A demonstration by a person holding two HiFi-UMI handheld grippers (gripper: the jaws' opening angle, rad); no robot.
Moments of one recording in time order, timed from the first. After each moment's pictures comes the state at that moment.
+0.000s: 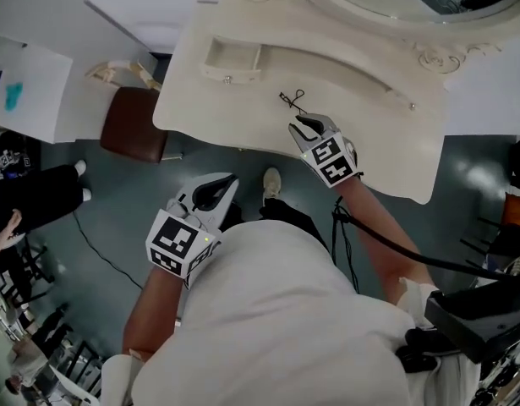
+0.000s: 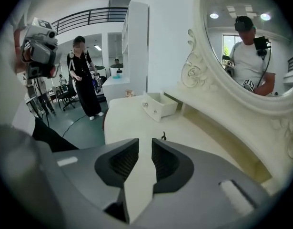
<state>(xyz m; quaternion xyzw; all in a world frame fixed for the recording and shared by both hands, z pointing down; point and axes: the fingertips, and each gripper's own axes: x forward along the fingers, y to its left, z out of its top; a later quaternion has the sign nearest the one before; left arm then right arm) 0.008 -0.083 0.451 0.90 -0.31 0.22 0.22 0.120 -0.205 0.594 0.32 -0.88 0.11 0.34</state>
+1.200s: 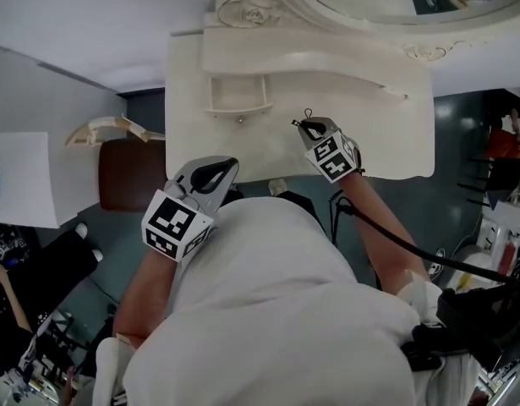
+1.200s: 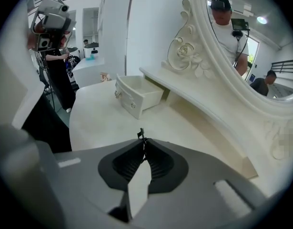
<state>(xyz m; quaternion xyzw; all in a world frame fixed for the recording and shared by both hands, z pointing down) -0.090 -0.257 0.457 0.95 -0.15 0.20 0.19 0.088 -0.297 0.634 0.42 -0.77 0.14 0.45</state>
